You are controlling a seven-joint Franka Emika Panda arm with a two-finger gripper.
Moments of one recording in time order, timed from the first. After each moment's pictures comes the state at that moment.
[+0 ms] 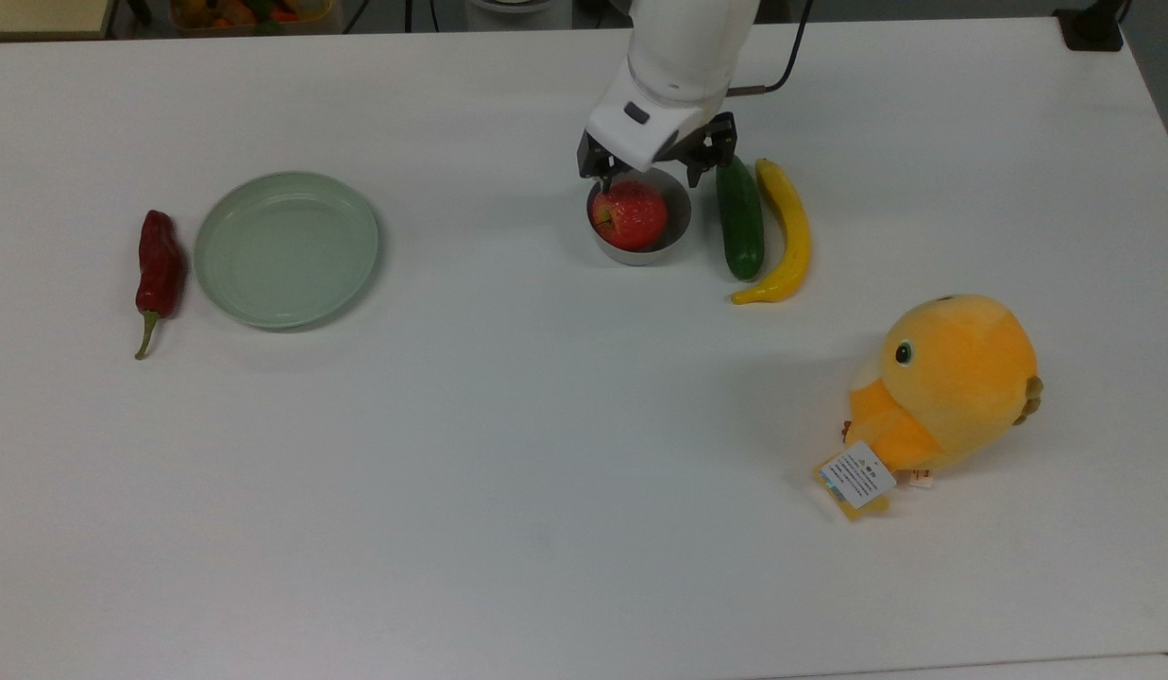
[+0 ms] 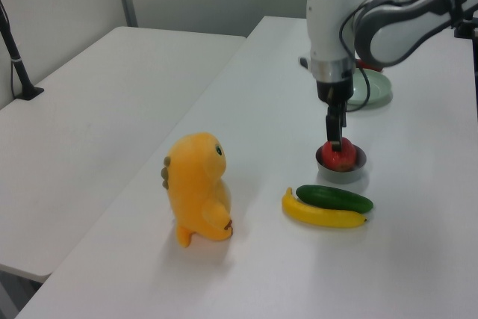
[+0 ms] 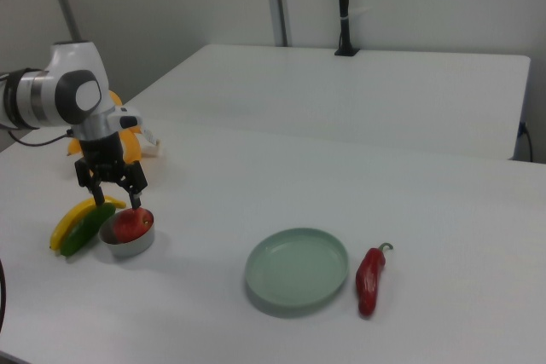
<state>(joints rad) 0.23 0.25 0.14 -1.84 -0.06 1.95 0.19</state>
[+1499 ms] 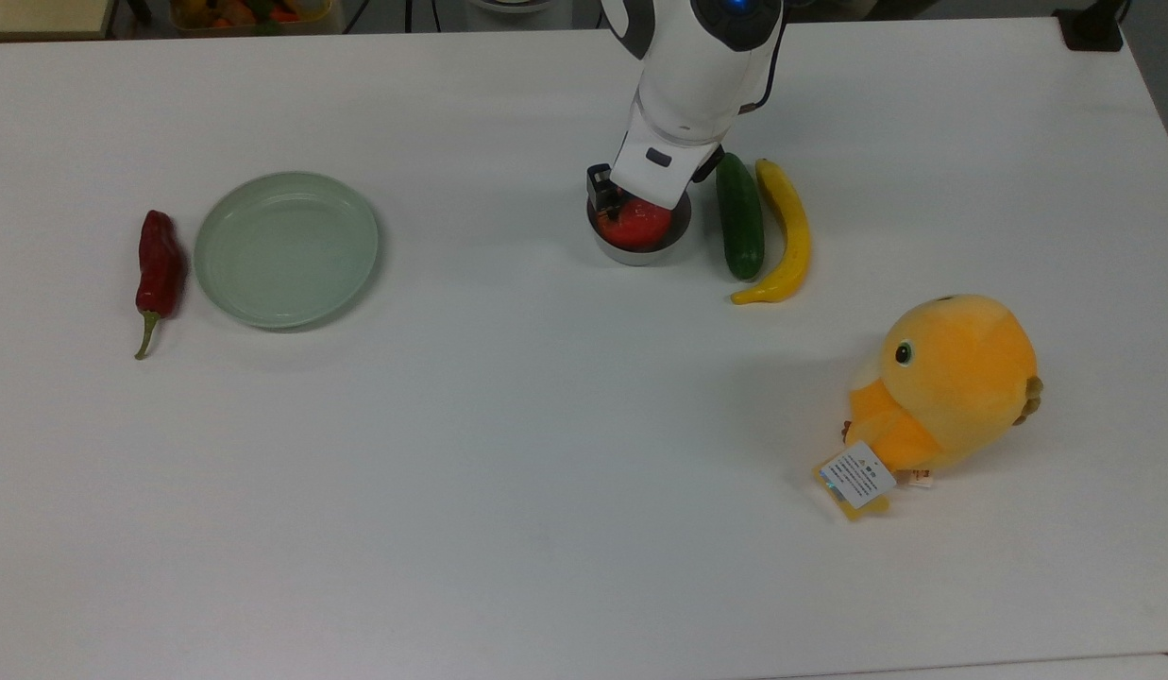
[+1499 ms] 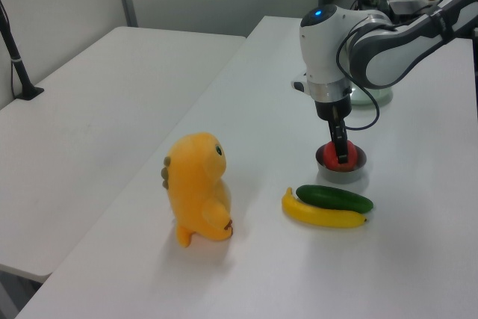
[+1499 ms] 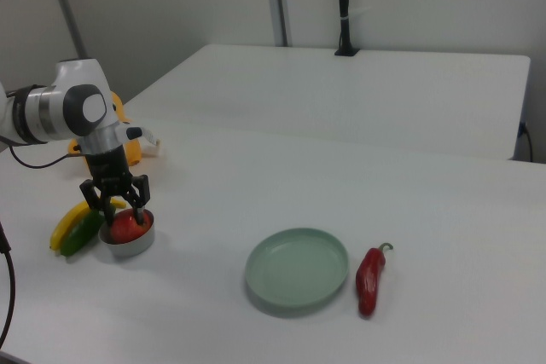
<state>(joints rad) 0.23 0.31 0.15 -1.84 -0.13 1.95 0.02</state>
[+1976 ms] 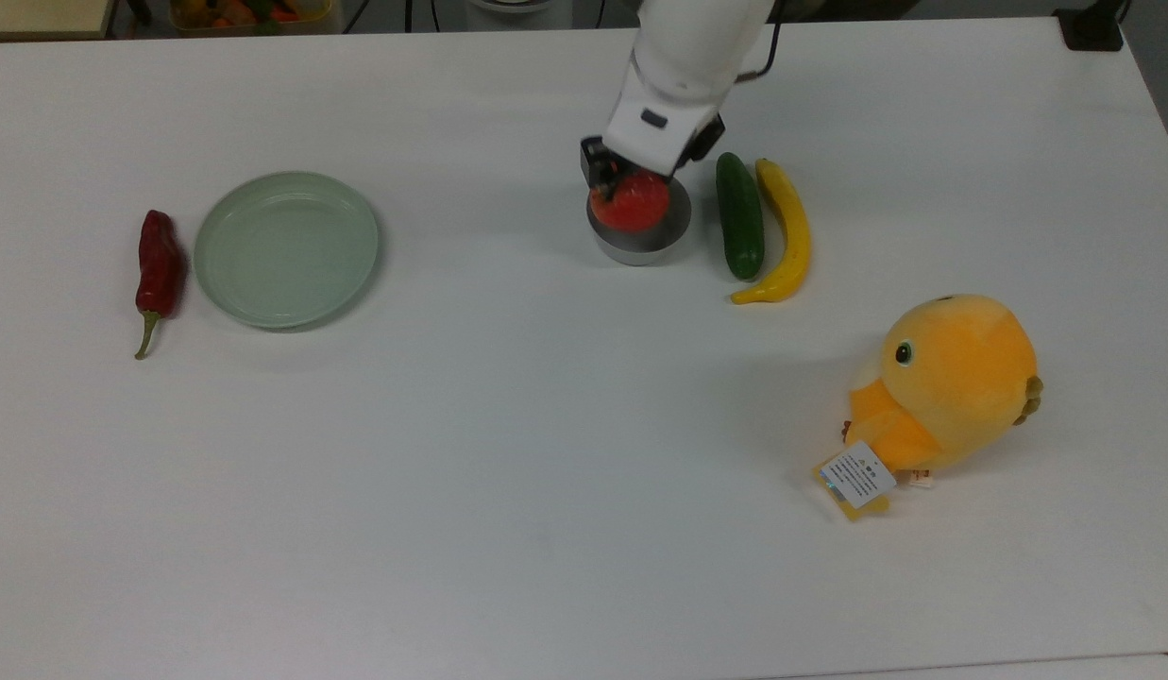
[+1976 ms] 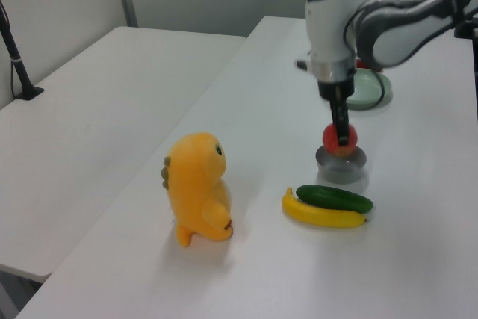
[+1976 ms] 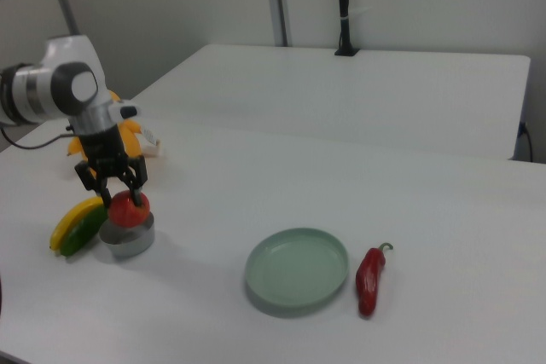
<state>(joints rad) 0.22 0.22 0.15 -1.83 -0.13 1.90 0.02</state>
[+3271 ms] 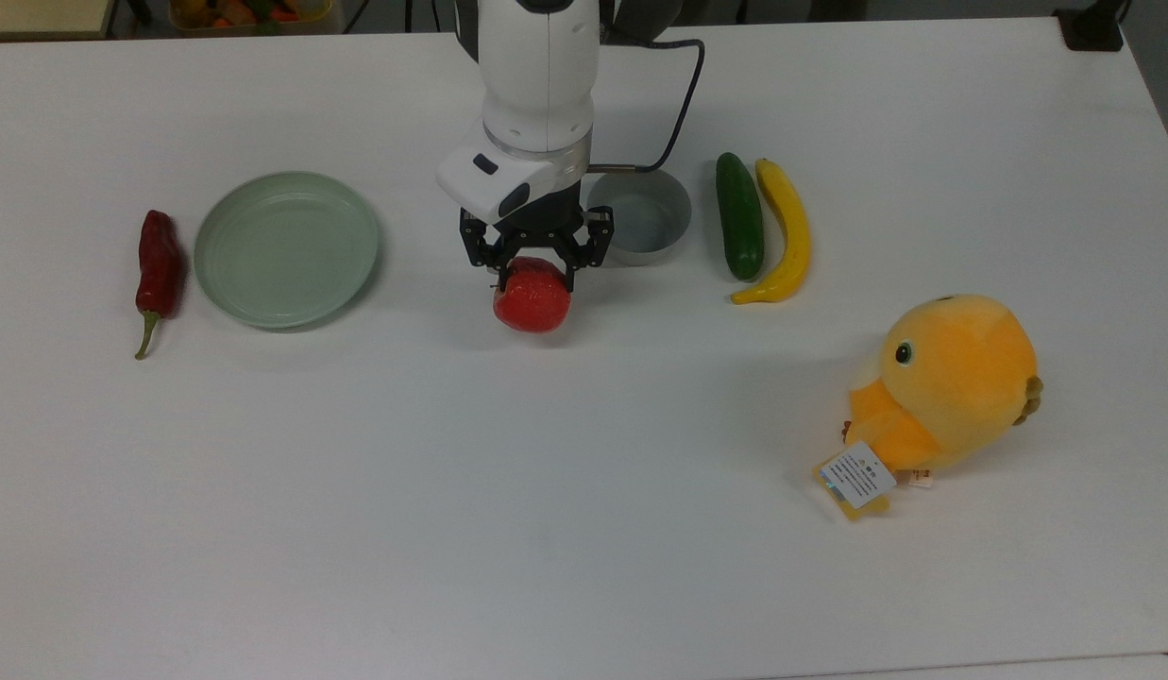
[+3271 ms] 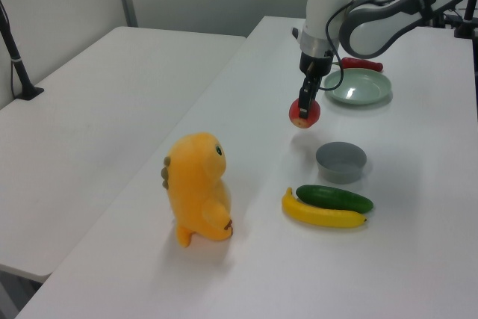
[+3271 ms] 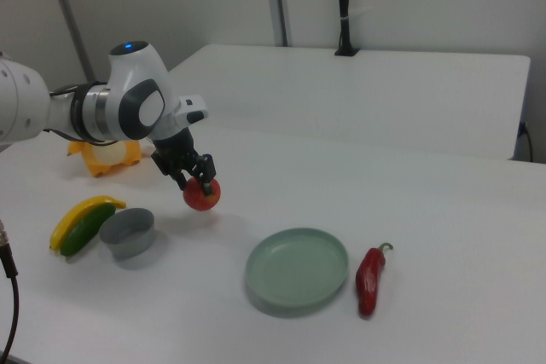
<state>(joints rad) 0.05 0.32 0.11 -1.82 -0.13 2.28 0.15</state>
